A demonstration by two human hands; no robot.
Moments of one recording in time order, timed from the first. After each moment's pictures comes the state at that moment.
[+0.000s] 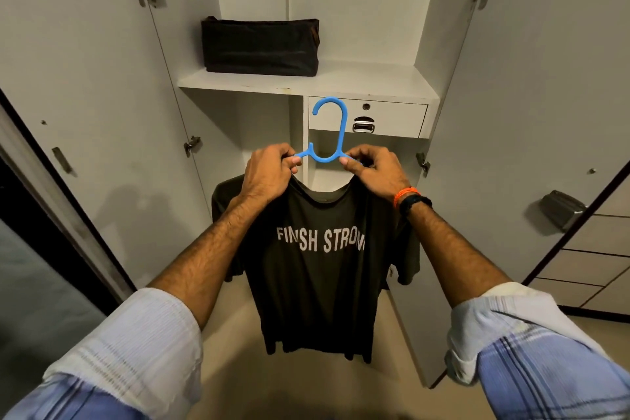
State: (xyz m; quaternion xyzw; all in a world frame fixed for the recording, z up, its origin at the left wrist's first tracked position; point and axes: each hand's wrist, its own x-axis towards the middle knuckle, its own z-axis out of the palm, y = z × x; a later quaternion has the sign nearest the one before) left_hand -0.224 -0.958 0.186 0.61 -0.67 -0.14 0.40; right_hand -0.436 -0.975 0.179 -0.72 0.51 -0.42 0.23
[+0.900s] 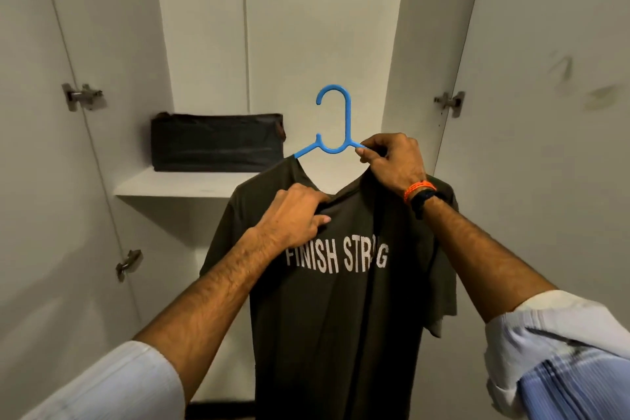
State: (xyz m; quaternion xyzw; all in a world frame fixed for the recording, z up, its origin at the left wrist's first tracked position) left_hand -0.246 -1.162 0.287 0.46 -0.87 0.04 0.18; right_hand -0.442 -1.163 0.344 -0.66 0.59 -0.46 -0.04
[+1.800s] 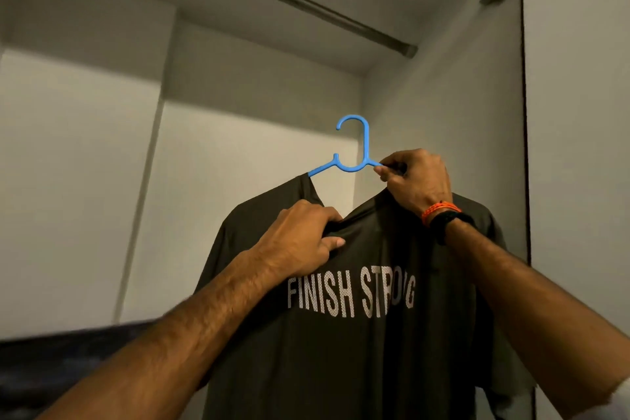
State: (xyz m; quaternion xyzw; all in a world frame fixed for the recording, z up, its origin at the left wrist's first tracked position) left_hand -0.357 -1.581 0.549 0.27 -0.88 0.08 0.37; right_hand -0.548 -1.525 0.623 -0.53 0.60 -0.48 -0.36
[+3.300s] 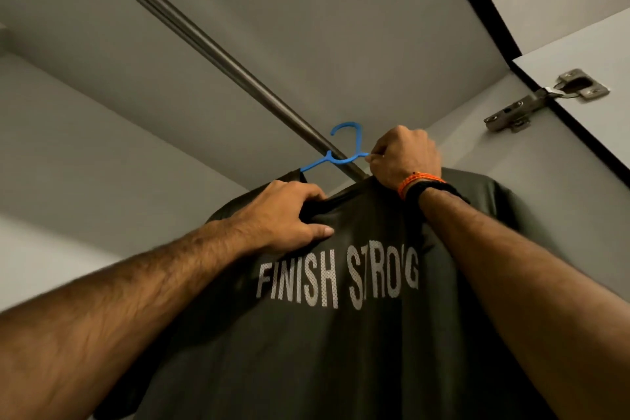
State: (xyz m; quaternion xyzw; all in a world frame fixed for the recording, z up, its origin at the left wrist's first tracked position) left_hand -0.548 -1.792 0.869 0.04 -0.81 0.13 0.57; right_hand -0.672 -1.657 0.957 -0.35 0.54 -0.40 -0.65
